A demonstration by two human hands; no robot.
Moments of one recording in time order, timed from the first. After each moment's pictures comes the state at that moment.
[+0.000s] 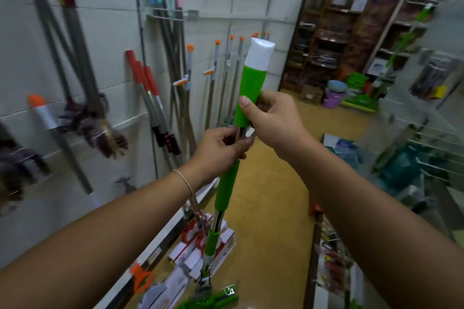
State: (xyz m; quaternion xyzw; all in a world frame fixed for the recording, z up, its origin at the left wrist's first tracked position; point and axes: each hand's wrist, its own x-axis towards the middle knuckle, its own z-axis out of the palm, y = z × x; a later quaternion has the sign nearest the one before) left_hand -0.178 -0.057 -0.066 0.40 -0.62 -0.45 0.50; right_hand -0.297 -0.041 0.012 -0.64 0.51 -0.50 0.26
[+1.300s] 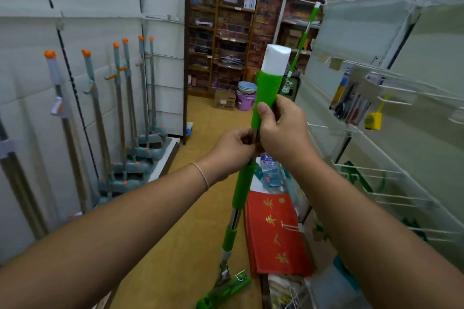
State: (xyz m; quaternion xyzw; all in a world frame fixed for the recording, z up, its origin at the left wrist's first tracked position) left_hand -0.630 -0.578 -0.018 0.27 -0.72 -0.54 0.32; right_hand -0.727 -0.523 0.022 -0.53 0.65 -0.54 -0.01
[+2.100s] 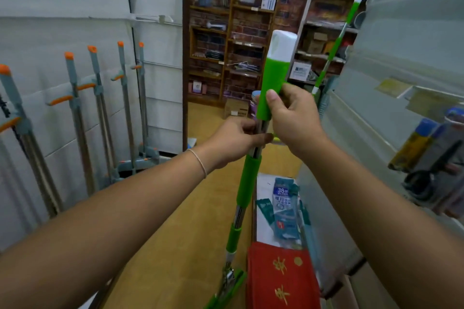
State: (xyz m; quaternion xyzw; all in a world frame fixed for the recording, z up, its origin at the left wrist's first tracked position) left_hand -0.877 -0.927 -0.003 0.27 -0.74 -0.52 0.33; right_hand -0.990 -0.872 0.040 -0.56 0.59 -0.57 0.08
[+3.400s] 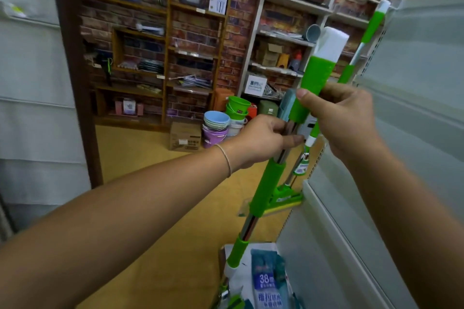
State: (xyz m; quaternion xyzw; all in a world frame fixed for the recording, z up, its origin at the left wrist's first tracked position) left_hand -1.259 -1.487 0.040 0.11 -0.77 -0.58 0.26; right_hand -1.345 -1.388 0.094 -0.44 0.63 -0.64 -0.03
